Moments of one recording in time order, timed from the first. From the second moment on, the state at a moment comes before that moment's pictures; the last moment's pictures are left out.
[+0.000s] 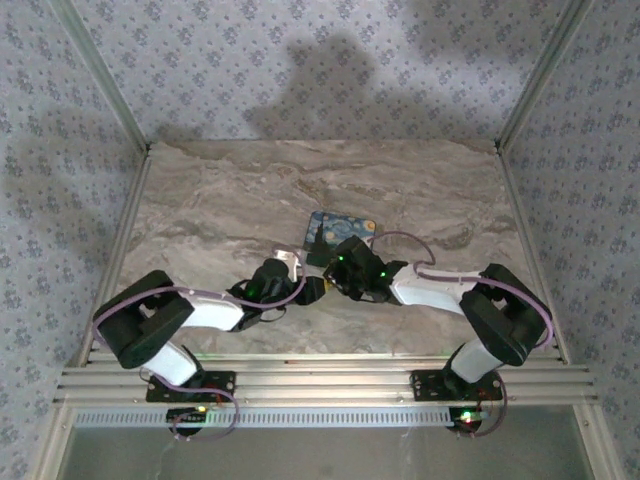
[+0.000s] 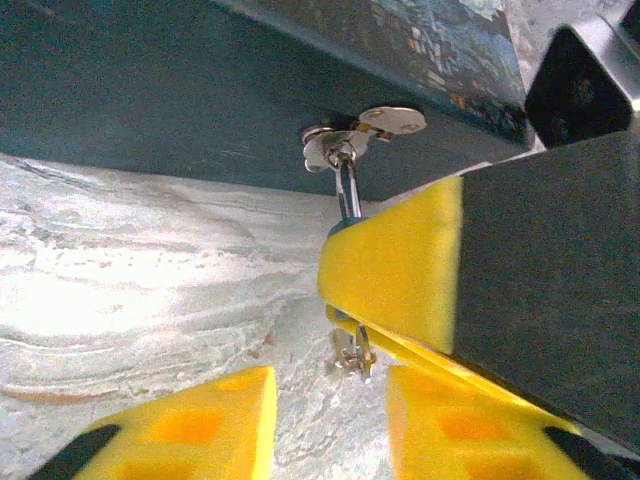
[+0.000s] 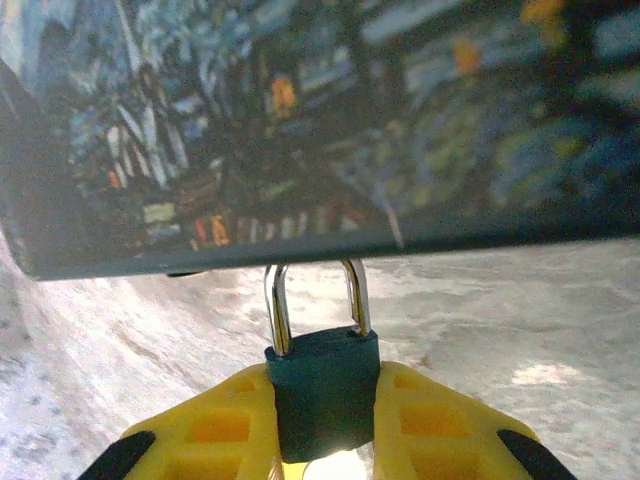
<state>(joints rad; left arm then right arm) -0.85 1.52 0.42 0.59 0.17 -0.83 0.82 1.55 0.75 -0.06 -0.04 1.35</state>
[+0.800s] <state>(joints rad) -0.77 1.23 0.42 0.29 0.08 -0.71 0.90 1.73 1.24 -0.83 0.06 0.82</state>
